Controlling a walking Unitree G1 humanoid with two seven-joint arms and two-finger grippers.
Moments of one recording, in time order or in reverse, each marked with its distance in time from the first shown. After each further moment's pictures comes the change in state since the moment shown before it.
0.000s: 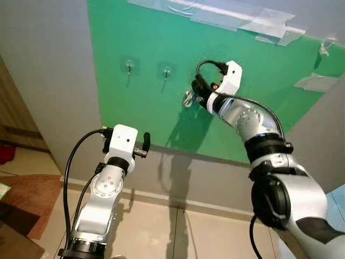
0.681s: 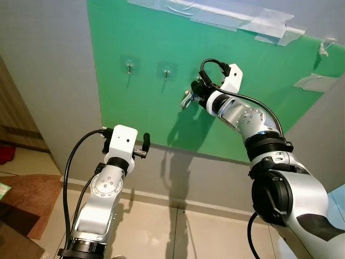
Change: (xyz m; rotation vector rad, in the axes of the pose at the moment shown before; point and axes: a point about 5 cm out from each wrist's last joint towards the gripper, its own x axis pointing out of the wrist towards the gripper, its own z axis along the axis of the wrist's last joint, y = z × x) left arm 0.000 0.001 -0.001 0.002 0.011 0.001; right arm 0.001 -0.001 -0.004 0.075 0.011 0.024
